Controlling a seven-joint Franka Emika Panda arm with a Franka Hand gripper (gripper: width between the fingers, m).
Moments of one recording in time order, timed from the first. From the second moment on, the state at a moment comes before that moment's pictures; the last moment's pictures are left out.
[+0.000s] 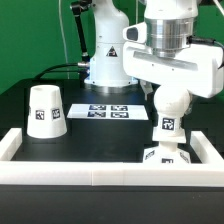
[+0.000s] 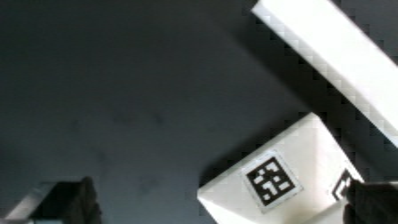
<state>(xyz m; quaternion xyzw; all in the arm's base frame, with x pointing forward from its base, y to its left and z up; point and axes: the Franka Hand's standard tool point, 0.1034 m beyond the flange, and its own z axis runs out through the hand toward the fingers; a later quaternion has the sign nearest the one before) 0.533 0.082 0.090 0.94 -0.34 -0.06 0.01</state>
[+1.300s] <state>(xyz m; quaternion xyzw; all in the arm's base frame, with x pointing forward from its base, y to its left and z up) 0.491 -0.056 0.097 0.99 -0.14 -0.03 0.02</state>
